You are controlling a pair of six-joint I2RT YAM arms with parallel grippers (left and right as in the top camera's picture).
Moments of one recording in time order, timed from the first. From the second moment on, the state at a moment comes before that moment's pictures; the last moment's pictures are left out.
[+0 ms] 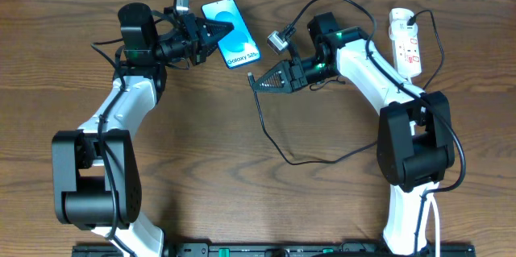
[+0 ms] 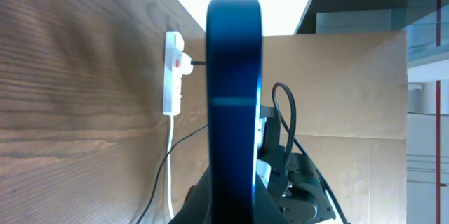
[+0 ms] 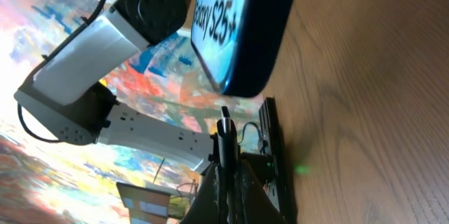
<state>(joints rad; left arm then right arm) 0.00 1.82 1.13 0.42 1.11 -1.27 0.33 2.13 1.64 -0.97 -1.53 -0.19</state>
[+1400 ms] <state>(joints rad) 0.00 1.82 1.12 0.34 1.11 -1.17 0.34 2.13 1.64 -0.87 -1.53 -0.03</state>
